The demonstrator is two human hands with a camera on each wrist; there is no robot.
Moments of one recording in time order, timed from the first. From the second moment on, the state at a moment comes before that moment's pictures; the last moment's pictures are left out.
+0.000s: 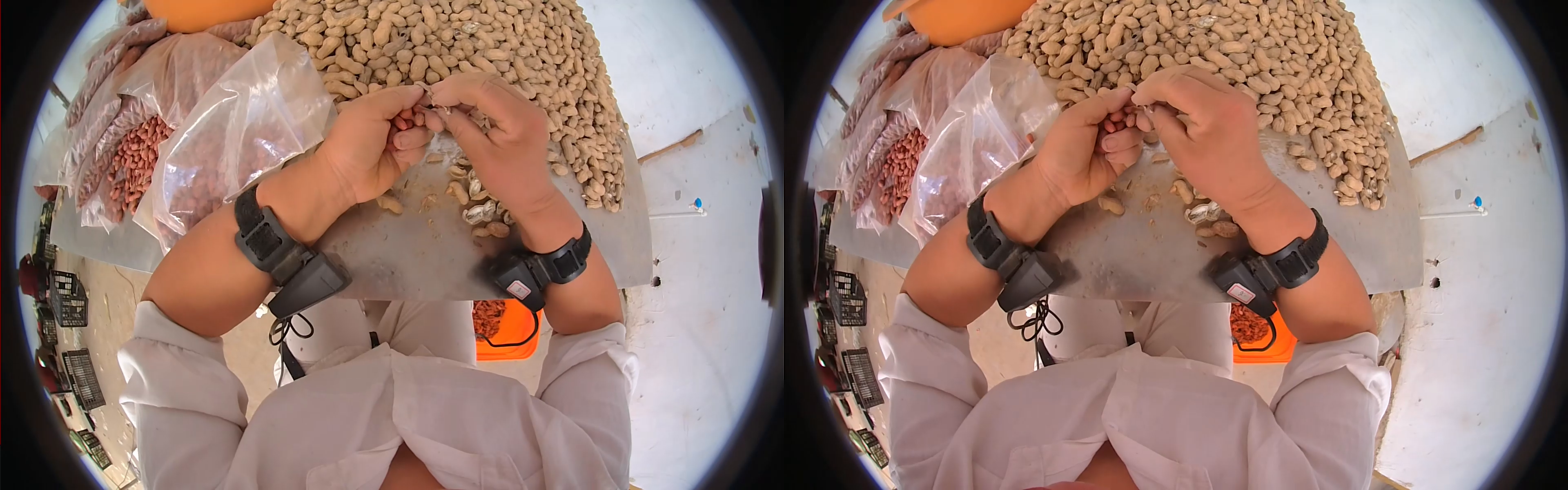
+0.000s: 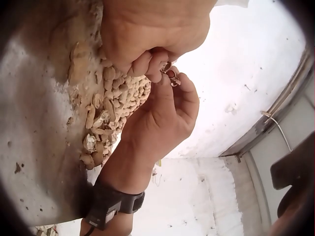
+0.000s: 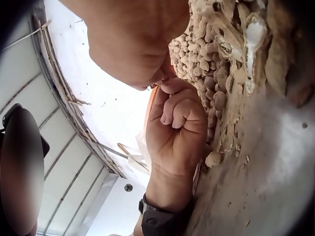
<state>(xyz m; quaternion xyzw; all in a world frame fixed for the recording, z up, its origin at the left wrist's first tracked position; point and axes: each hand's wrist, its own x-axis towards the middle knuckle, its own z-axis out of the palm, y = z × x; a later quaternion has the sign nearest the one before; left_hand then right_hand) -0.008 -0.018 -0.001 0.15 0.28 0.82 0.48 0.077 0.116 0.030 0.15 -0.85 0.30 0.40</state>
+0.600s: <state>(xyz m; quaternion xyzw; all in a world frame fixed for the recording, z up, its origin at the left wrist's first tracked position) -0.005 -0.019 0.002 0.11 0.30 0.80 0.50 0.080 0.116 0.027 0.09 -0.84 0.44 0.32</state>
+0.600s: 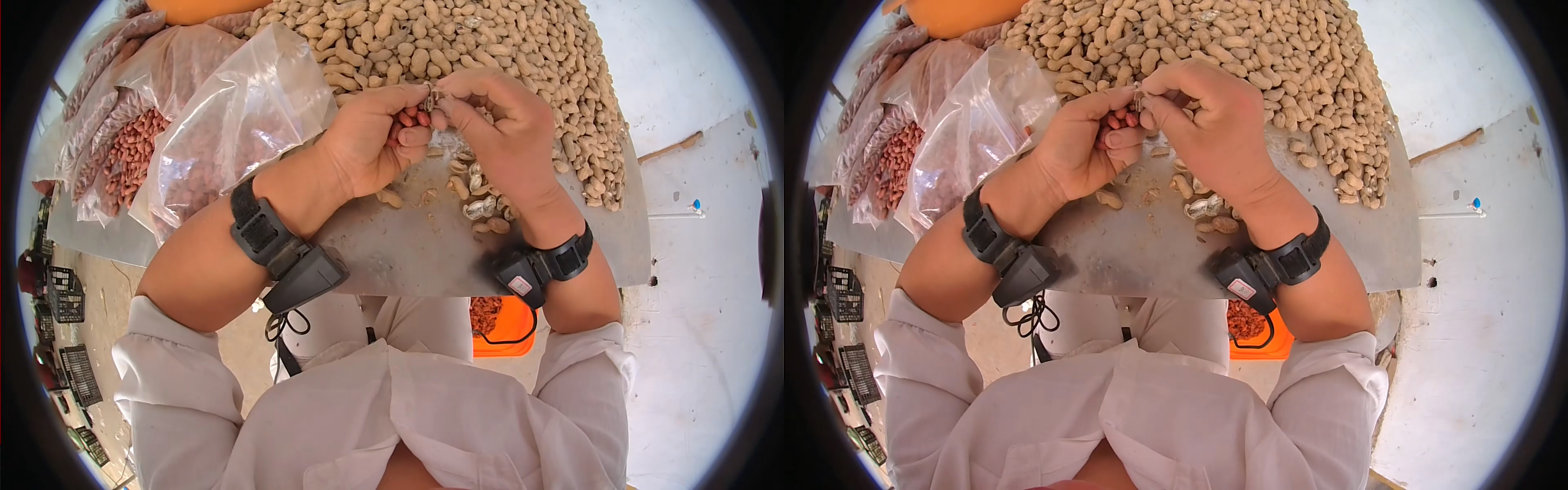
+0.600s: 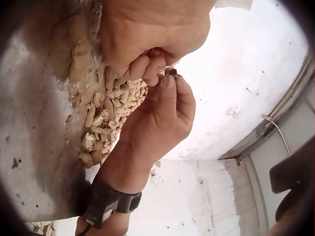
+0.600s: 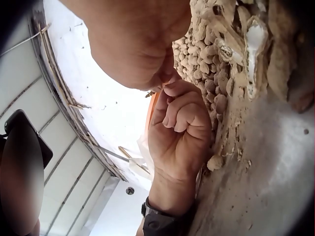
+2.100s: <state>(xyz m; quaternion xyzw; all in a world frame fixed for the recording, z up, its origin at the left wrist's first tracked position) -0.025 -0.023 0.000 0.13 0.31 0.86 0.39 0.080 0.101 0.015 0.29 -0.92 0.25 0.04</state>
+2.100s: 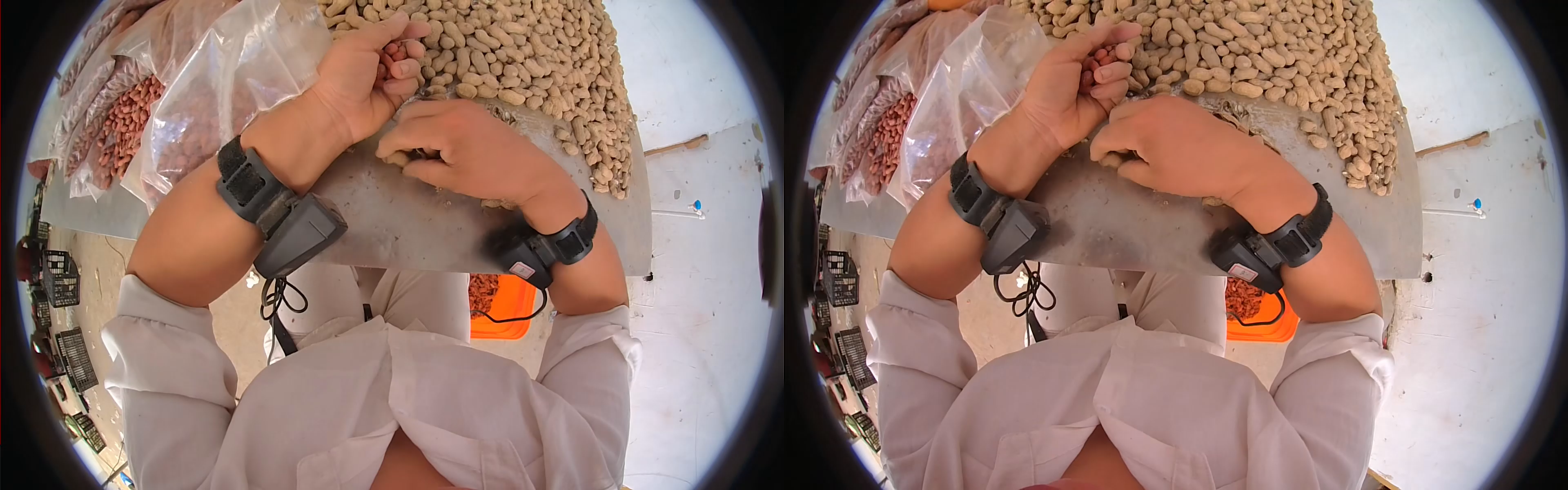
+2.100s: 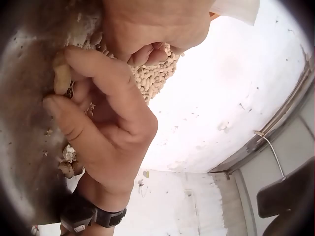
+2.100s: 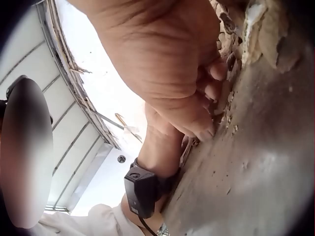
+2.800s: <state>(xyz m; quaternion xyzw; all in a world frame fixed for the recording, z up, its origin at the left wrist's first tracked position) 0.000 -0.023 0.005 0.34 0.59 0.70 0.22 0.080 0.130 0.033 0.04 -0.74 0.65 0.17</state>
